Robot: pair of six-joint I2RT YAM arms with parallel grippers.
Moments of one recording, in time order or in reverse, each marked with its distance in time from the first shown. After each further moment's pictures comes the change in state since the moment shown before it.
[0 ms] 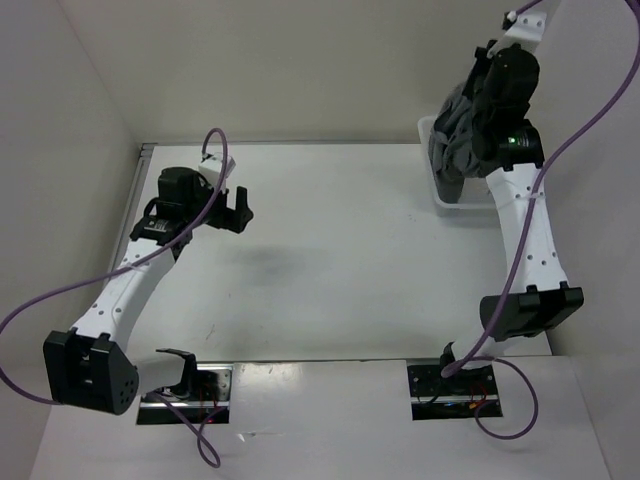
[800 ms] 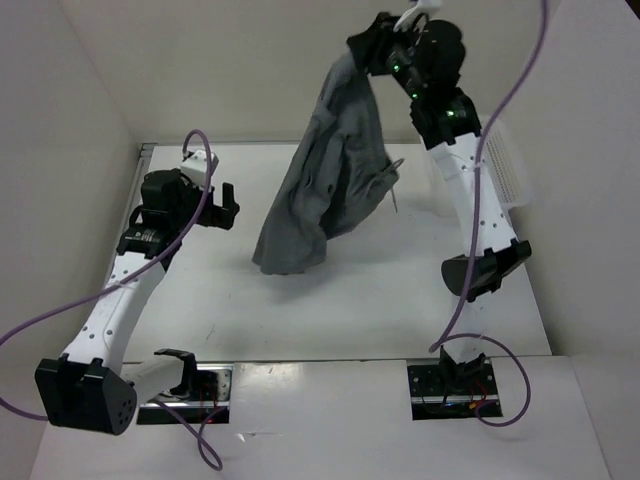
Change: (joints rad) left arm 0.036 -0.117 -0.024 0.035 -0.086 0.000; right arm 0.280 0.365 0.655 0.003 -0.493 0.233
